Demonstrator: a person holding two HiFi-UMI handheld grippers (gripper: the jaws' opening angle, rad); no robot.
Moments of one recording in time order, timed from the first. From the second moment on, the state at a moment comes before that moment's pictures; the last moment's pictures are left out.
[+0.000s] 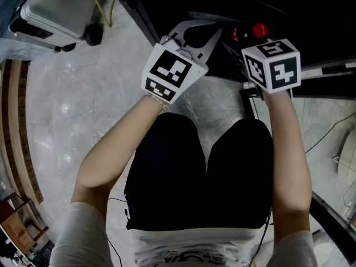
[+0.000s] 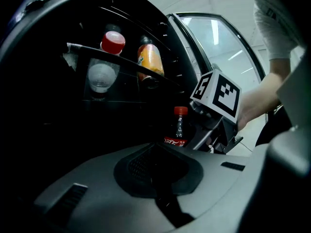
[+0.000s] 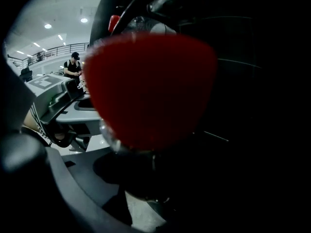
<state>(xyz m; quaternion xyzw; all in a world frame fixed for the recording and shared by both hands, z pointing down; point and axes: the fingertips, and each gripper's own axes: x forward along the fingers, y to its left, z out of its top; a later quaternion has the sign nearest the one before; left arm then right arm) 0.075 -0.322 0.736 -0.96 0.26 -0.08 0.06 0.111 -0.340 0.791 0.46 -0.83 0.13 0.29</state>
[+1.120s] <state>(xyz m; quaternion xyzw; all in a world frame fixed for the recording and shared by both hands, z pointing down) 0.090 -0.342 0.775 -0.95 0.27 -0.12 0.02 0.114 -0.367 0.839 0.46 -0.81 0.18 0.30</state>
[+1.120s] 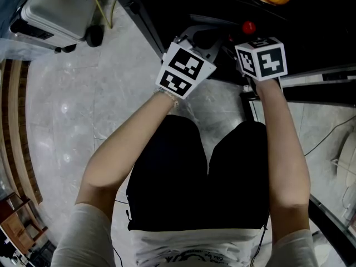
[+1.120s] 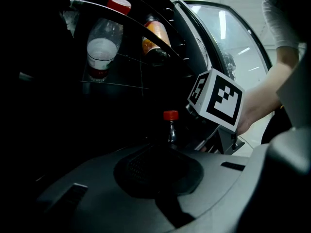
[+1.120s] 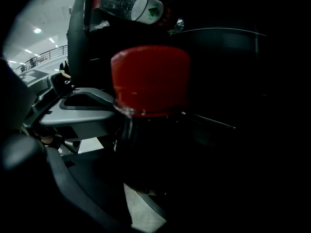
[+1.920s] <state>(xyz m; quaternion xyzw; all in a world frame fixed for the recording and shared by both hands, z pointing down) 0.085 -0.326 0.753 -0.96 0.26 -0.12 0.04 0.122 -0.348 0.808 0.51 -0.81 0.17 0.25</state>
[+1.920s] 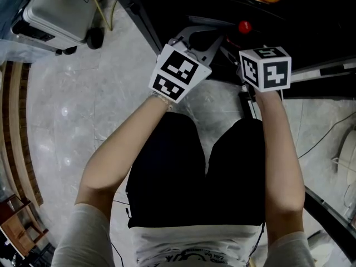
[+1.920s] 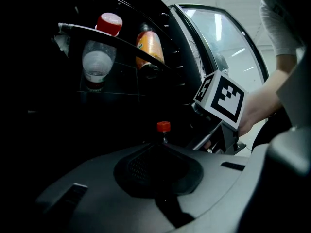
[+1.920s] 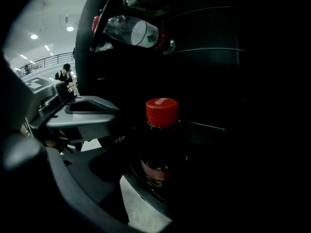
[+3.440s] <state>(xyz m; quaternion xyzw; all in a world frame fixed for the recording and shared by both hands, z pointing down) 0.029 -0.159 0.510 -0.95 0.30 -0.06 0.03 0.096 -0.146 0.558 0.53 -0.84 0.11 0.11</state>
